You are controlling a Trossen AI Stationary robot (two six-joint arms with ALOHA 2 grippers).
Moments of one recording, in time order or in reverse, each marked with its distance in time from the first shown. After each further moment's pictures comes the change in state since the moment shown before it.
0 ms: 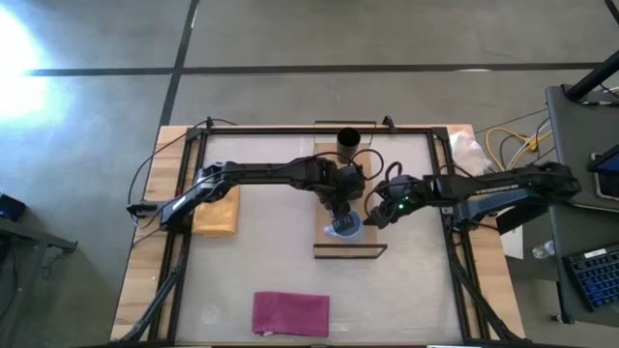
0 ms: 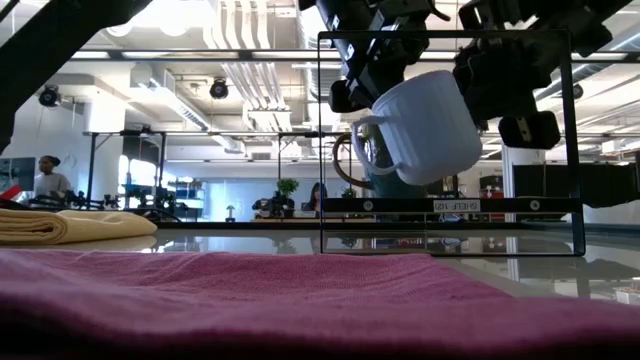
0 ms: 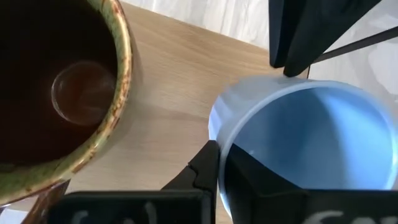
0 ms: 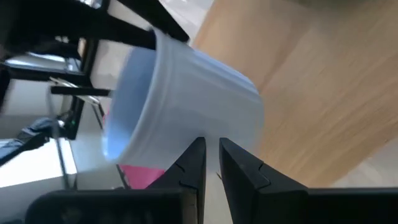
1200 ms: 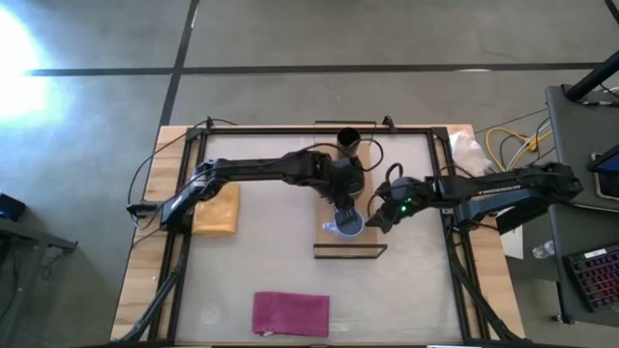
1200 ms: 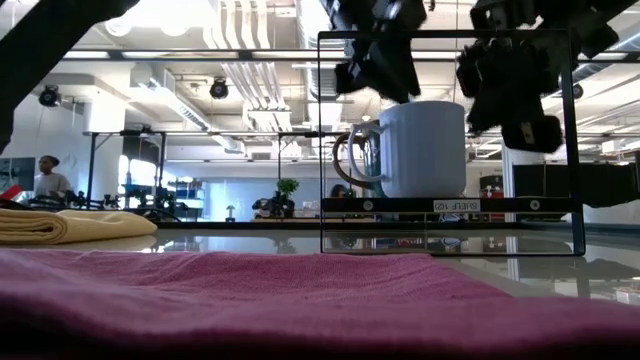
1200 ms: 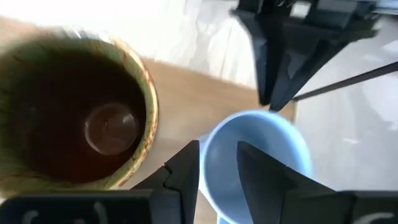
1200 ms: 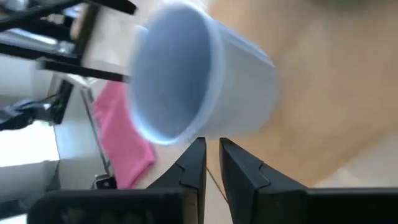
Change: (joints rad) left arm -0.001 -0.051 0.003 0.066 -0.048 0.006; right arm 0.016 -0.014 -0.014 -0.015 0.011 -0.085
